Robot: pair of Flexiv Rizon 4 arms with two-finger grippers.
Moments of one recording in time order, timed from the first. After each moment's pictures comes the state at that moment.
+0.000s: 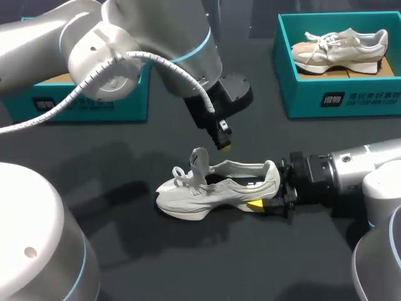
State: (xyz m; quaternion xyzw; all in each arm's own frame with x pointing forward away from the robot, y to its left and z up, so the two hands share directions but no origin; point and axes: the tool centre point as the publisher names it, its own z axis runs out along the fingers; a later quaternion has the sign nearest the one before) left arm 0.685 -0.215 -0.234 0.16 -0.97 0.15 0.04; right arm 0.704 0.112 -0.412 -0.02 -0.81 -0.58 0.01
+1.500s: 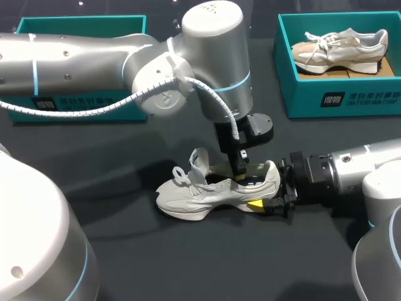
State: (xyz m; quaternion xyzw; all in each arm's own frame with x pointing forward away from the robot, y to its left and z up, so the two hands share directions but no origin) left arm 0.695 -0.252 -0.346 0.09 -0.99 0.08 0.10; right arm 0.704 0.112 -0.412 -0.02 -0.81 -0.58 0.01
